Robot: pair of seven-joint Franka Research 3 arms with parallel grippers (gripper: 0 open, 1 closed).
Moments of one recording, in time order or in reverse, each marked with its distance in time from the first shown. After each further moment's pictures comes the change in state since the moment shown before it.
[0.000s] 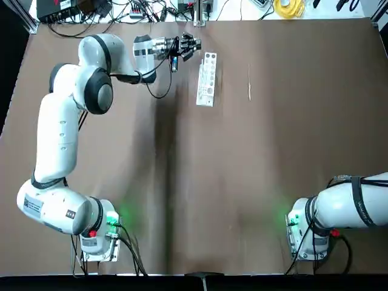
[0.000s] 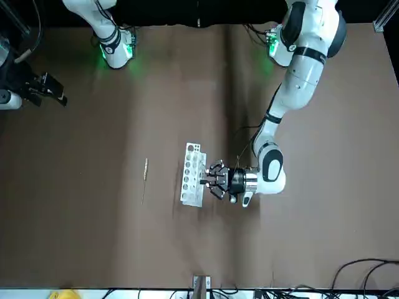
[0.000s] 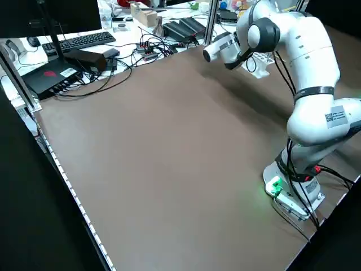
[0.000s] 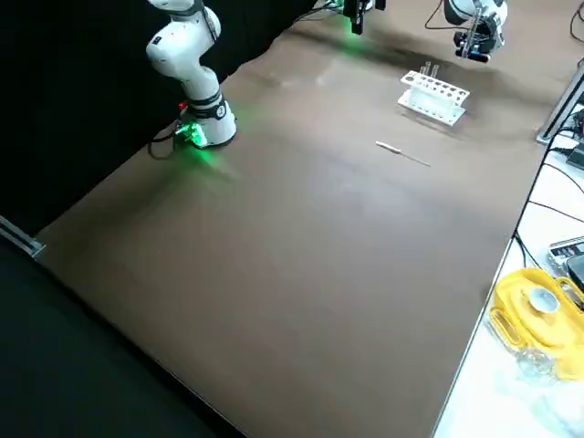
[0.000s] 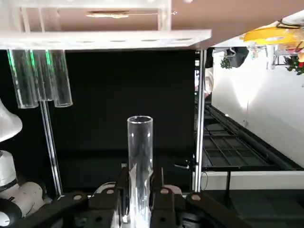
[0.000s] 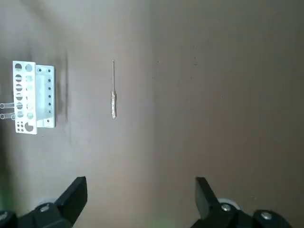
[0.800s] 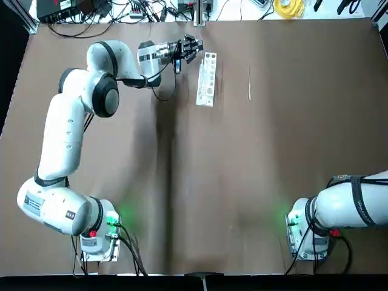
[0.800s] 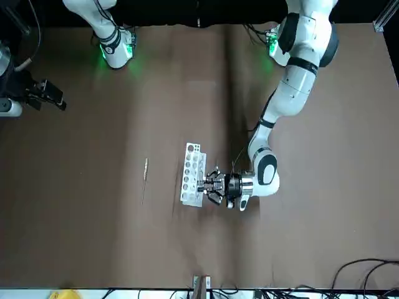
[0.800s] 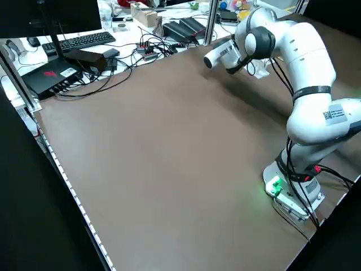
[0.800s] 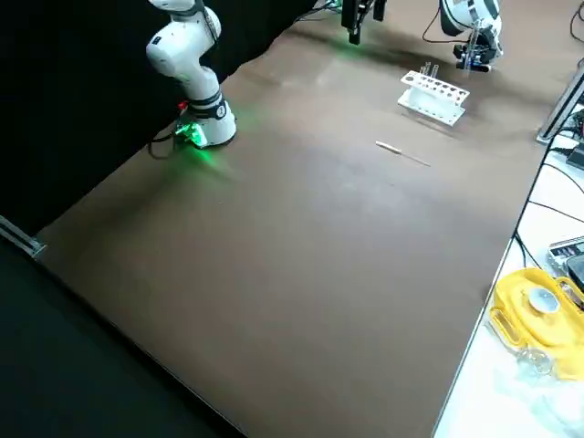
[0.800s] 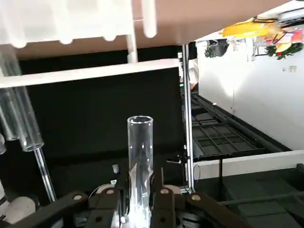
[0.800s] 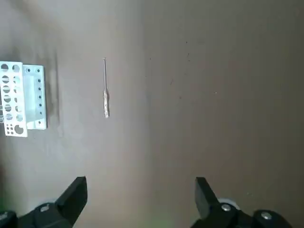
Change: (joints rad) left arm -0.028 0.095 0.000 0.095 -0.082 0.035 0.105; right arm -0.008 0.016 -0.007 -0.010 -0.012 0.011 0.002
